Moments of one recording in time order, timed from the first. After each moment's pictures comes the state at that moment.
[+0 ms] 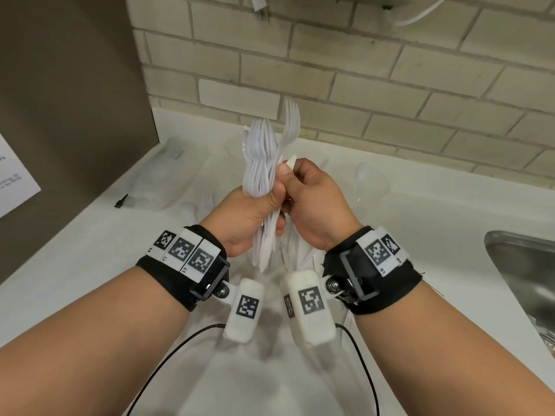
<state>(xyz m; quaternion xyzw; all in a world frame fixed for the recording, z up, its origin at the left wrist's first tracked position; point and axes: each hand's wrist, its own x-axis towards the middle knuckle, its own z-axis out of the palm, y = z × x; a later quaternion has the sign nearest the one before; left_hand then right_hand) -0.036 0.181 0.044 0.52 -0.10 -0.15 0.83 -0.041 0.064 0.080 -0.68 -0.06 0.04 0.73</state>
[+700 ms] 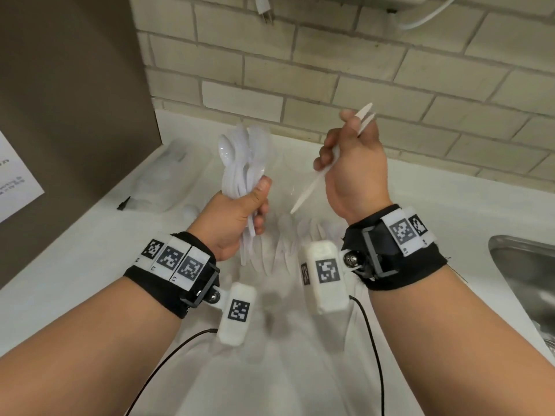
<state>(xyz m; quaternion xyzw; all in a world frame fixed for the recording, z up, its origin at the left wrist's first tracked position) -0.036 0.197 0.044 0.54 -0.01 -0.07 0.84 -0.010 0.044 0.119 -0.59 -0.04 -0.18 0.79</state>
